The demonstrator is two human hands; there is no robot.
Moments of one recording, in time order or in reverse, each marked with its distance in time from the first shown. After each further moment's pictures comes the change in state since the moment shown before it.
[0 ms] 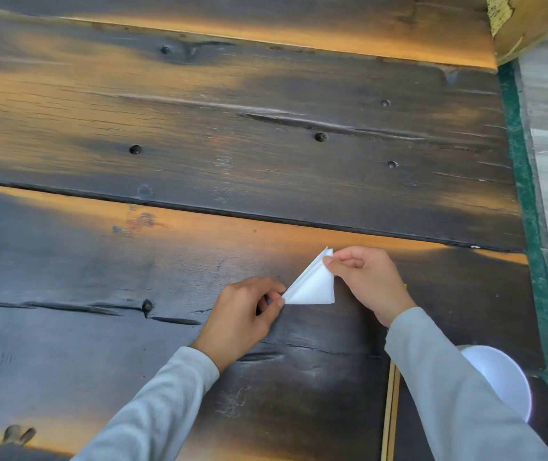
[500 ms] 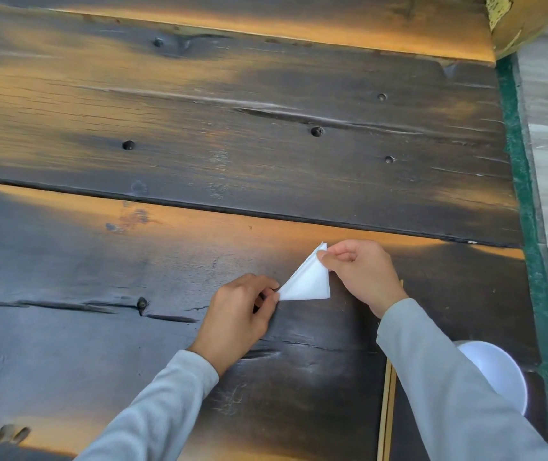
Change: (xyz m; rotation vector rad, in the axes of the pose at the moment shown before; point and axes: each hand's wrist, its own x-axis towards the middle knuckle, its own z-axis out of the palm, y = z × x) left_hand -0.003 0.006 0.005 0.050 0.084 -0.034; right_hand 0.007 -0.002 0.001 -0.118 0.038 -0.029
